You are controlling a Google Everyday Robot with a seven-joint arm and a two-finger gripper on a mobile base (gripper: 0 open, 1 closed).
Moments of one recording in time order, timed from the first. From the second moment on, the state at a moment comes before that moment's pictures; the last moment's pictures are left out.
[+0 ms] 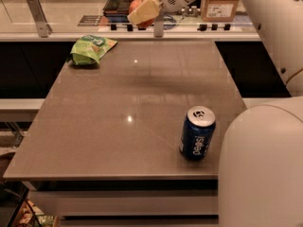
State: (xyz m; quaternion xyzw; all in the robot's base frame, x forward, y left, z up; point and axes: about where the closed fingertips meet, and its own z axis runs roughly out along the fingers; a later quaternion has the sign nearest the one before) arm 0.746 0.015 1.012 -0.48 0.72 0.21 0.45
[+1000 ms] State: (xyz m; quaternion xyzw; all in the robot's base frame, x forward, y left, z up) arm 0.776 0.068 0.942 -0.43 0.77 0.17 0.43
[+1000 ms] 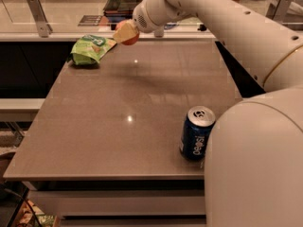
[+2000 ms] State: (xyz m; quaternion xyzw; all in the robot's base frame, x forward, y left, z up) arm 0.790 0.086 0.876 -0.38 0.81 0.16 0.42
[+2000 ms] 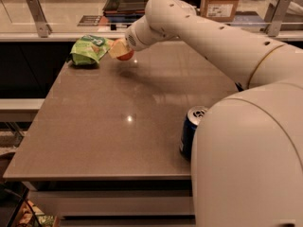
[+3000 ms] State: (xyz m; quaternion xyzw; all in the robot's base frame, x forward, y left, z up) arm 0.796 0.107 0.849 -0.39 0.82 0.15 0.40
